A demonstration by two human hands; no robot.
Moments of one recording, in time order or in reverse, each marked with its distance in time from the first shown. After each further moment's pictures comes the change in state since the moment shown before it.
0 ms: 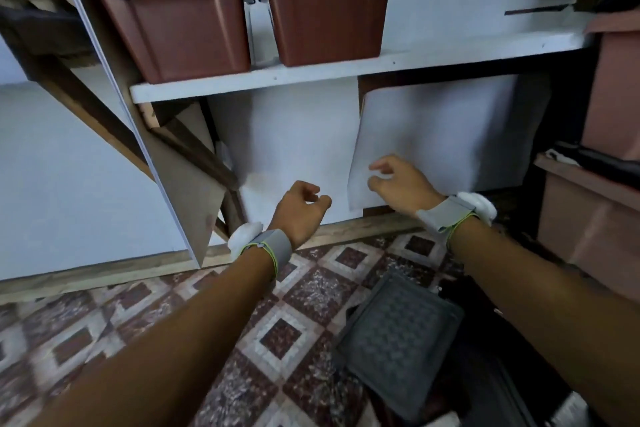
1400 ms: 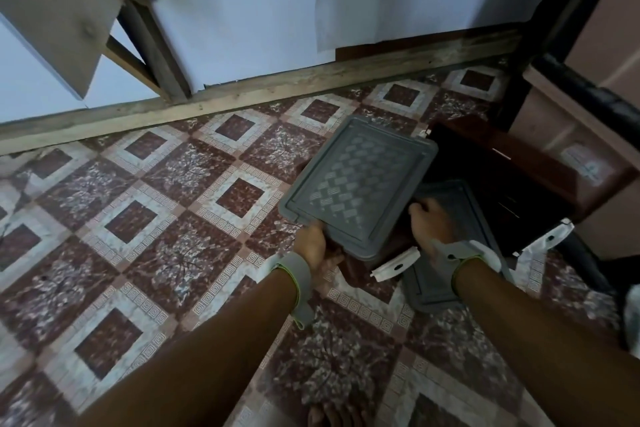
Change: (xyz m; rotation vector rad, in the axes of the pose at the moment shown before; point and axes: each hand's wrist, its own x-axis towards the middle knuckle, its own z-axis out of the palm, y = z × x) left_hand -0.128 -0.279 0.212 -0.698 -0.240 -0.938; right_hand -0.171 0.296 0.155 0.087 0.079 0.865
